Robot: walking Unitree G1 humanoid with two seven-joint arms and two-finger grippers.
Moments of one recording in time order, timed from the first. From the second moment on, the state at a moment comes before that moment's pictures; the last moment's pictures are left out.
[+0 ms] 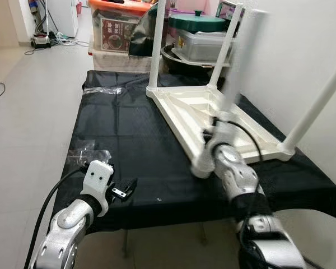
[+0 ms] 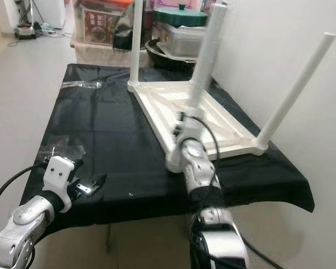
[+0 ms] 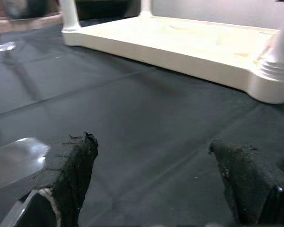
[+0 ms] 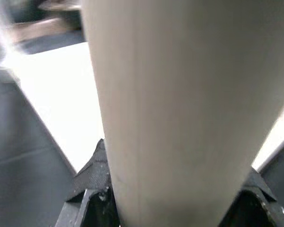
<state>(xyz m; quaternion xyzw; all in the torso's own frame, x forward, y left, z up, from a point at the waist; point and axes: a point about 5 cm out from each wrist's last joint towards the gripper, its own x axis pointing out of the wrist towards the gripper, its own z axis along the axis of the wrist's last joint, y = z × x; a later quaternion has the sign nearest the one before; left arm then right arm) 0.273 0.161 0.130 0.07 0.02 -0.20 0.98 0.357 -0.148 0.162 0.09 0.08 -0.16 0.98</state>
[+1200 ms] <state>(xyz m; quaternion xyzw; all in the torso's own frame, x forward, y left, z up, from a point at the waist) 0.275 0.152 0.131 0.06 0.02 -0.21 0.98 0.363 -0.038 0.190 0.06 0.00 0.40 0.91</state>
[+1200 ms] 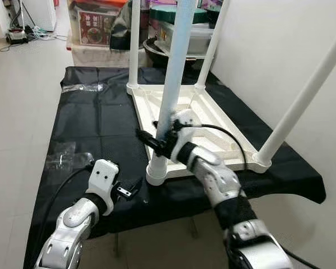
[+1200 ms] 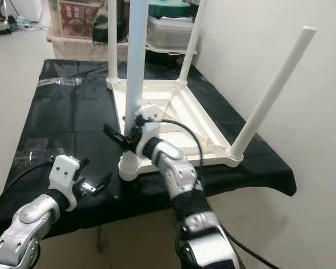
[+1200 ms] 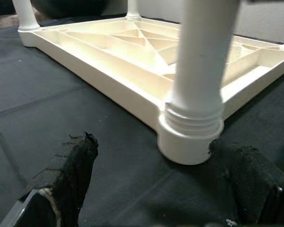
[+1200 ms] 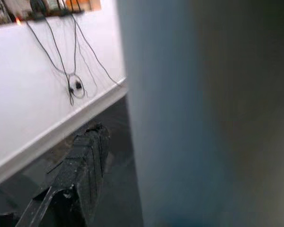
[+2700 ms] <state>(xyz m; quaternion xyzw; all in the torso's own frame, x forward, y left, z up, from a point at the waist) 0.274 0.153 0.128 0.06 0.02 -0.21 0.98 0.367 -0.128 0.225 0.01 -0.06 0.31 0.95</state>
